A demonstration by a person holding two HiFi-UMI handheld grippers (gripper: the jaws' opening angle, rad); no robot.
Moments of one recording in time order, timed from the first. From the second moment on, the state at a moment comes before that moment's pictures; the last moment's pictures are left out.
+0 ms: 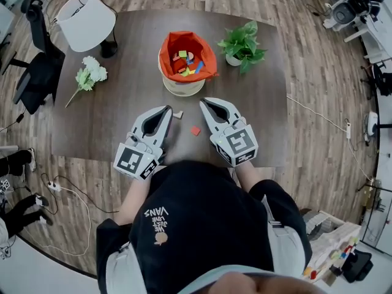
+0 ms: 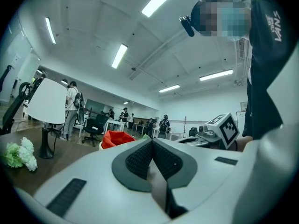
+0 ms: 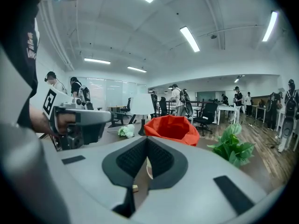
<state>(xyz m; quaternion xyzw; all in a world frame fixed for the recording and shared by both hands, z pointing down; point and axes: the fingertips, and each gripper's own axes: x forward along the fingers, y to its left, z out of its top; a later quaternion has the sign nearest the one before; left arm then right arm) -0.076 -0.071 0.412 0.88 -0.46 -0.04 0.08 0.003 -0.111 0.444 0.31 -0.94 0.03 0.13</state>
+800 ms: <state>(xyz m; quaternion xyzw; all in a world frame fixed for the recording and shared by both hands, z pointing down) -0.107 -0.059 0.410 0.86 -0.50 -0.04 0.07 -0.055 -0.105 0.480 0.25 -0.95 0.03 0.17</state>
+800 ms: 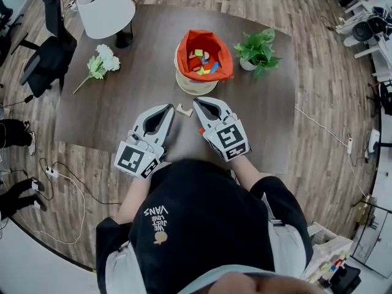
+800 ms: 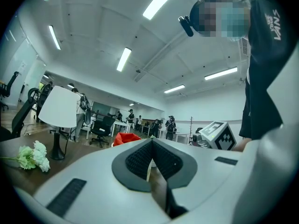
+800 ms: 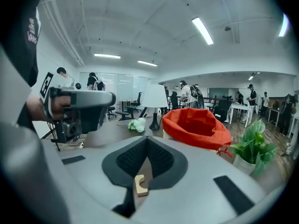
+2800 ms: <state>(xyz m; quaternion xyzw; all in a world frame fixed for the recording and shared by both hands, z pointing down) -0.116 -0.058 0.417 0.85 -0.51 -0.05 0.09 -0.094 -0.085 0.659 0.10 -0.90 0.03 0.43</state>
